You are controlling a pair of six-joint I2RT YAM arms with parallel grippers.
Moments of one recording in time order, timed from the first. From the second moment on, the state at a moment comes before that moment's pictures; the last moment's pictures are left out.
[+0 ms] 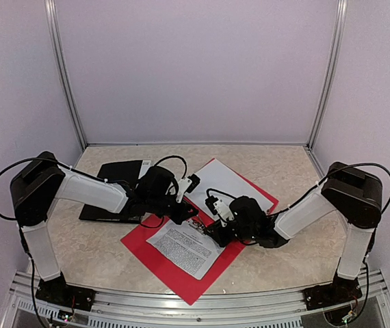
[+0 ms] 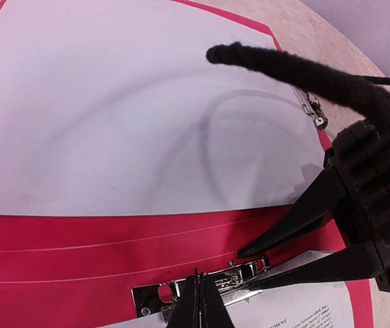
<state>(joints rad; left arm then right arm) -0.83 1.87 1.01 0.18 0.25 -0.14 0.95 1.89 0.72 0.58 -0.04 0.23</state>
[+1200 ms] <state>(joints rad) -0.83 1.87 0.99 0.21 0.23 -0.16 0.98 1.90 0.73 0.57 0.03 0.21</state>
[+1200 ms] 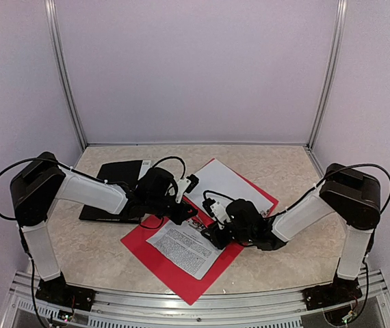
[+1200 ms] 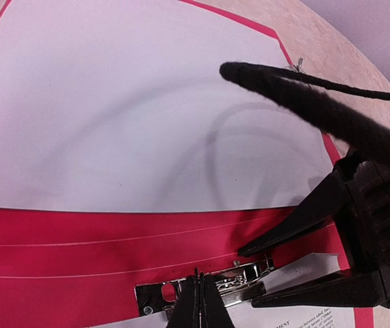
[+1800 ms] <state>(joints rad) -0.82 1.87 0.96 0.23 0.21 -0.19 0.99 1.90 0.71 0.58 0.05 0.20</state>
